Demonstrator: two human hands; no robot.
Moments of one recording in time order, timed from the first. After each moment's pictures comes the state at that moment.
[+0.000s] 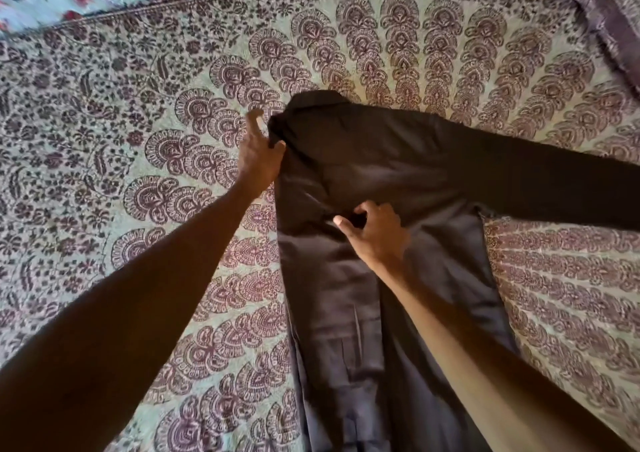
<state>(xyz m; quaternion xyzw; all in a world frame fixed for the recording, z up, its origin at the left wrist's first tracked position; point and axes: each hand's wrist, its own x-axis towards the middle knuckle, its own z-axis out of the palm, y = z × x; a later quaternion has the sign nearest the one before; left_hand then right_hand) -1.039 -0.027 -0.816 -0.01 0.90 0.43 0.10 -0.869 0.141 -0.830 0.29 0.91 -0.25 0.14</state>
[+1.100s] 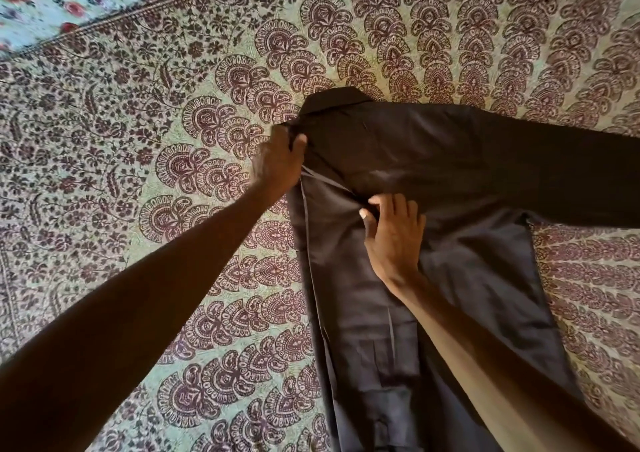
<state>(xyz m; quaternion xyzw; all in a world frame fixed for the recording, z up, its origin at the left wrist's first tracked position) -1.073 -0.017 -0.839 0.02 0.95 0.27 0.14 -0.896 0.126 -0.866 0.22 0.96 -0.17 -0.04</state>
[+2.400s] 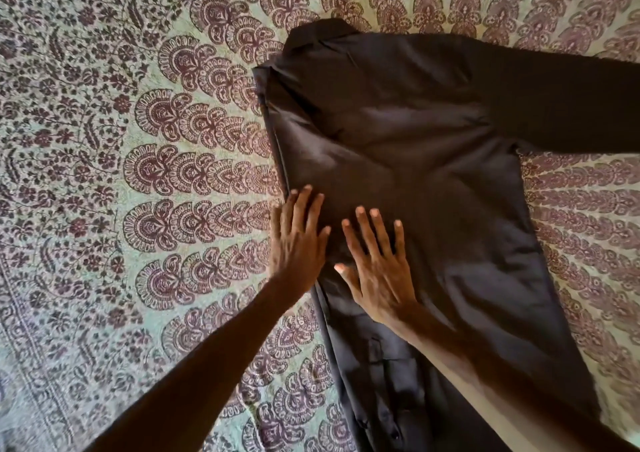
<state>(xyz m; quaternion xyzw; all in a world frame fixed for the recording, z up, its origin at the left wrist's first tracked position) -0.836 -0.062 -0.875 0.22 0.96 0.15 0.08 -0.742 0.085 -0.867 0.01 0.99 -0.07 0.13</state>
